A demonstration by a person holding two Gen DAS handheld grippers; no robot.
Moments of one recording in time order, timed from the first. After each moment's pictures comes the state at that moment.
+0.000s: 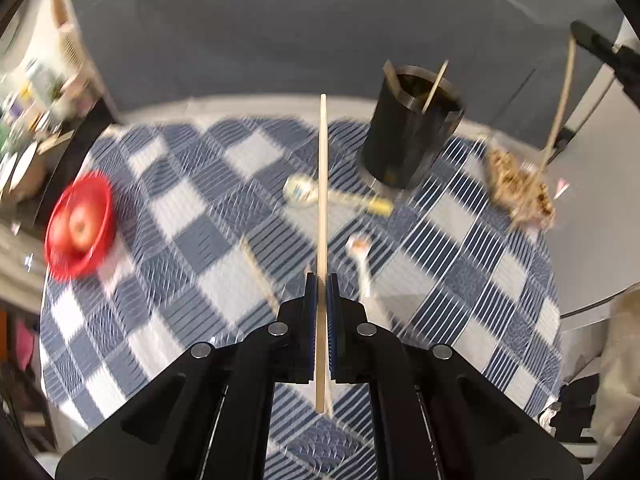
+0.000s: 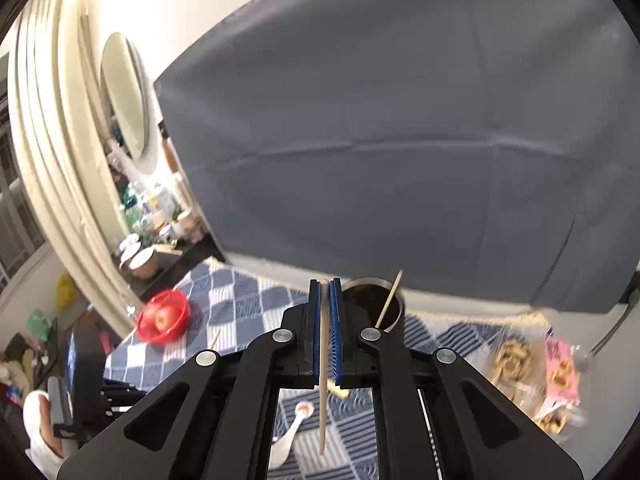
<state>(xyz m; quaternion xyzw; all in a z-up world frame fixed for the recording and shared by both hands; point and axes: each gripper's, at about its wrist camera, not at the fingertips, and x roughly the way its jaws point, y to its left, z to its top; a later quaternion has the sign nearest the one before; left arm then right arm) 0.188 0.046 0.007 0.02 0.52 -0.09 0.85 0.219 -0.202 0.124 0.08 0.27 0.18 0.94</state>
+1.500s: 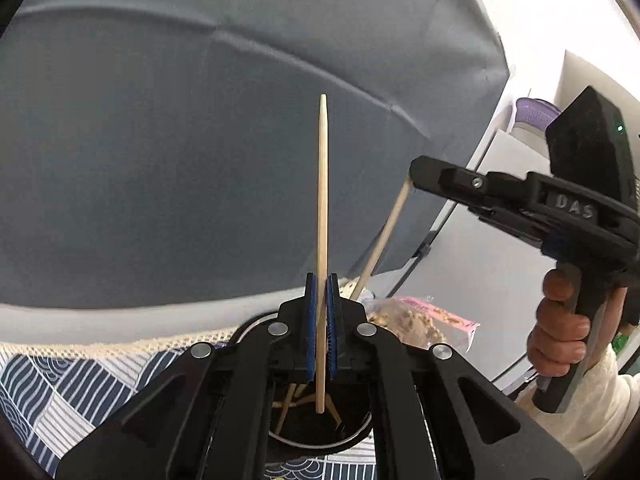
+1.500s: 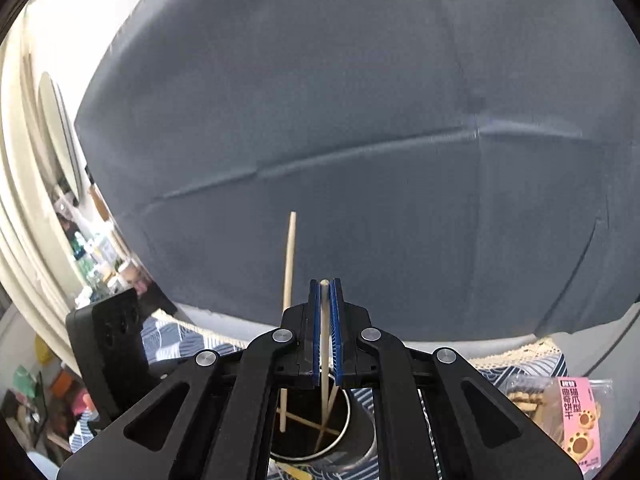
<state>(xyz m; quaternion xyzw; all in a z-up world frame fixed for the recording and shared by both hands) 0.390 -0.029 -0.014 -0.10 0.30 -0.42 0.85 0.350 -0.217 0.073 0.13 0.27 0.11 0.95</state>
